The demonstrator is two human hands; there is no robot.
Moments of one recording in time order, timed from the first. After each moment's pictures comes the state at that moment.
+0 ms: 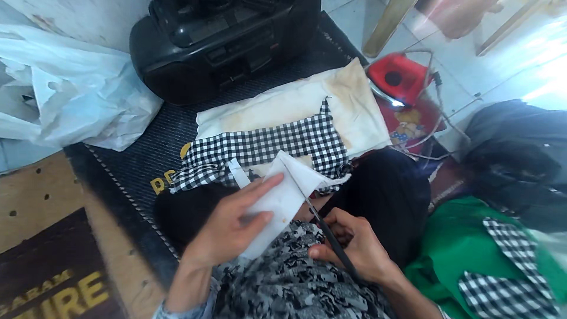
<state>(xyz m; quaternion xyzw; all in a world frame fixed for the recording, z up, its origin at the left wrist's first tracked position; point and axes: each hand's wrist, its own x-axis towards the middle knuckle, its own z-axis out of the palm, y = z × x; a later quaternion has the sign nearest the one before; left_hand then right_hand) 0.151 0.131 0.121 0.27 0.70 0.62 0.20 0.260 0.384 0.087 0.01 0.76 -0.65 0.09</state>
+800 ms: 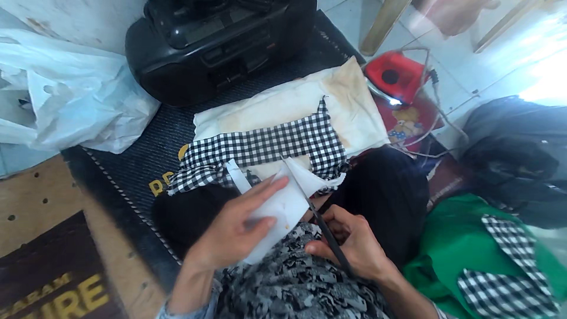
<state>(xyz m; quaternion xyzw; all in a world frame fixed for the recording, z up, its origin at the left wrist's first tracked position) 0.153 0.136 0.119 0.30 0.69 0.62 0.22 0.259 0.380 0.084 0.01 0.76 -0.65 0.06</state>
